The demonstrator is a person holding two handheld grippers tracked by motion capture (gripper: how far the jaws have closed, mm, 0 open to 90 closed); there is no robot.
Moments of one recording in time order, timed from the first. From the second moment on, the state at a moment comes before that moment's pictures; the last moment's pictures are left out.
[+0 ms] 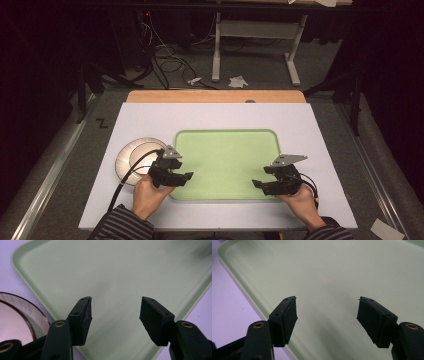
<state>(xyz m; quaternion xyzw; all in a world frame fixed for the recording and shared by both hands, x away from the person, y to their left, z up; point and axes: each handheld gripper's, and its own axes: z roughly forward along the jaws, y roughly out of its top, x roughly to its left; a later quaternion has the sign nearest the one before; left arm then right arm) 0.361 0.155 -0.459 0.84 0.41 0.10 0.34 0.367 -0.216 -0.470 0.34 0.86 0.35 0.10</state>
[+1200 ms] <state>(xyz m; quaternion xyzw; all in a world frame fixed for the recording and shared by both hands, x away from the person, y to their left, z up) 0.365 0.185 -0.446 0.81 0.45 0.13 0.37 0.367 -0.213 -0.473 0.34 0.87 0.34 0.09</state>
